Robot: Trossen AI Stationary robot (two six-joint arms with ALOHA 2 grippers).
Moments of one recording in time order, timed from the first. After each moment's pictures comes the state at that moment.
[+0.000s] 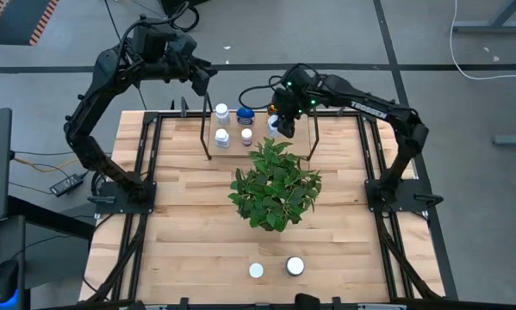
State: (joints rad) left arm 0.66 1.55 2.16 -1.11 0.06 -0.10; right arm -0.53 1.73 1.70 -0.90 -0.25 -0.18
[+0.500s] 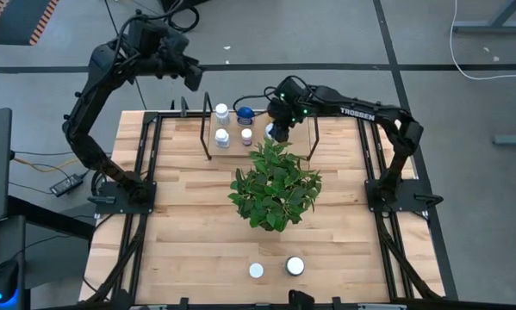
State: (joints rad) left arm 0.76 1.55 2.16 -1.20 0.04 -0.06; right arm -0.53 1.77 1.54 -0.73 -0.24 -0.10
